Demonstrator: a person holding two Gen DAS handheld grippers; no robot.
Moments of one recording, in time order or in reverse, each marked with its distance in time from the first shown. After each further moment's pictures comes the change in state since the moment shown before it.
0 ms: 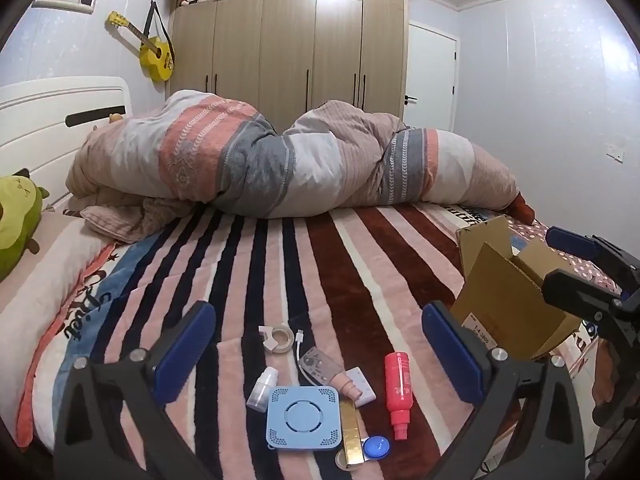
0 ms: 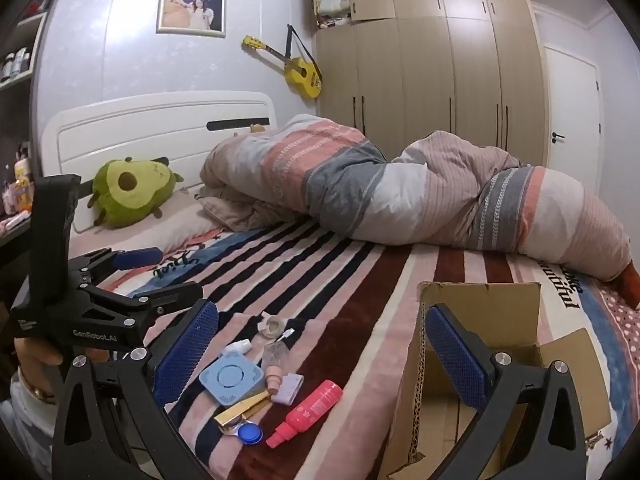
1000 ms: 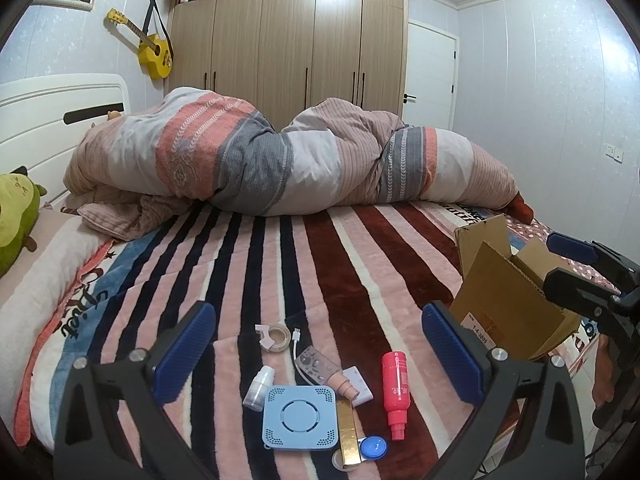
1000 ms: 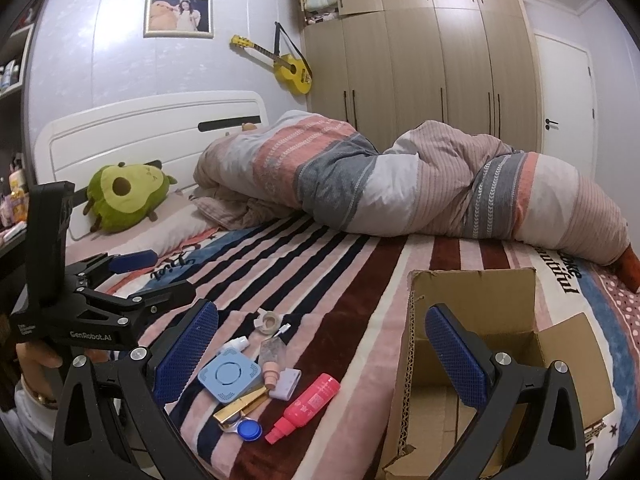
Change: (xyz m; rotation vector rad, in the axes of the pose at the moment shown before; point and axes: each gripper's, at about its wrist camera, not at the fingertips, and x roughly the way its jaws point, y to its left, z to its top) left arm 0.001 -0.003 -0.002 -0.001 0.002 0.000; right arm 0.000 -0.008 -0.004 0.040 0.017 -0.006
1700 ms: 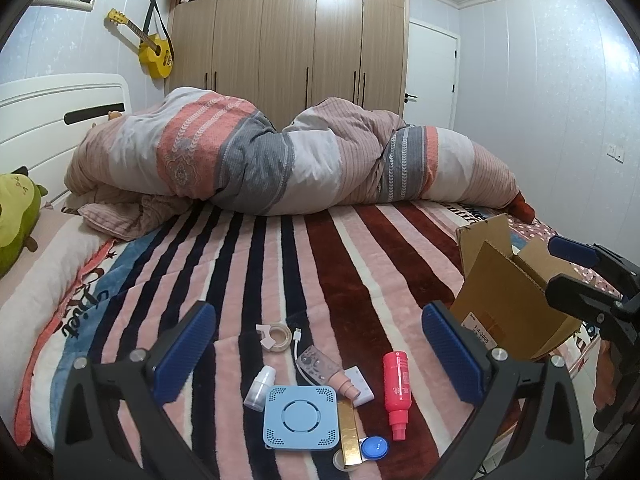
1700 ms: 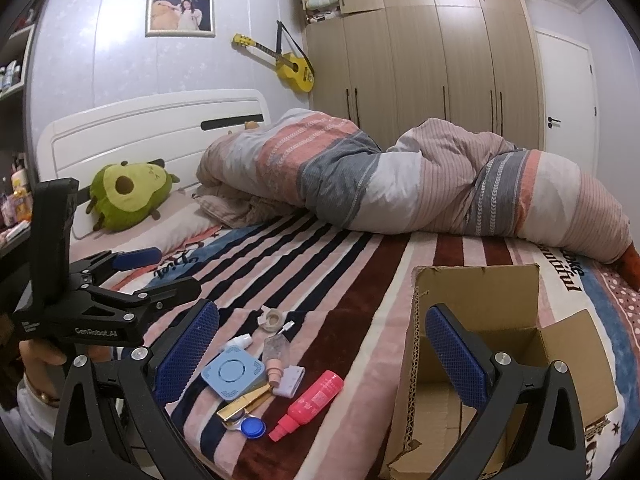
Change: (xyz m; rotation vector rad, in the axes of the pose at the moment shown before) left arm 0.001 0.000 -0.001 0.001 0.002 -0.001; right arm 0.000 0.002 -0.001 0.002 0.004 0.006
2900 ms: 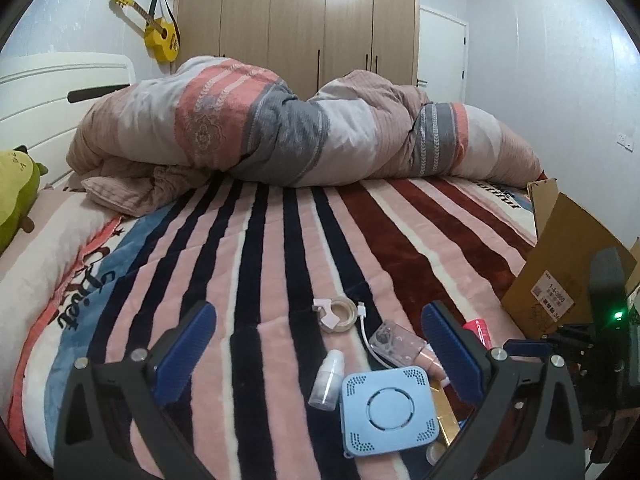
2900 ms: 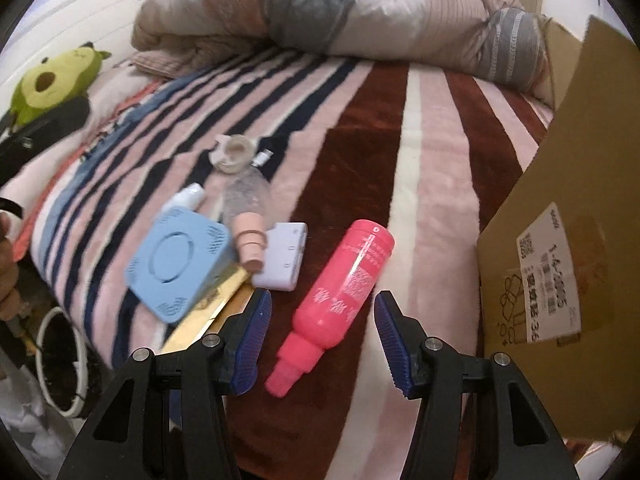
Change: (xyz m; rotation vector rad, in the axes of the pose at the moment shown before) left arm 0.058 0.075 -0.043 0.005 0.033 0.017; right arm 0.155 0.033 -0.104 0.068 0.548 -0.155
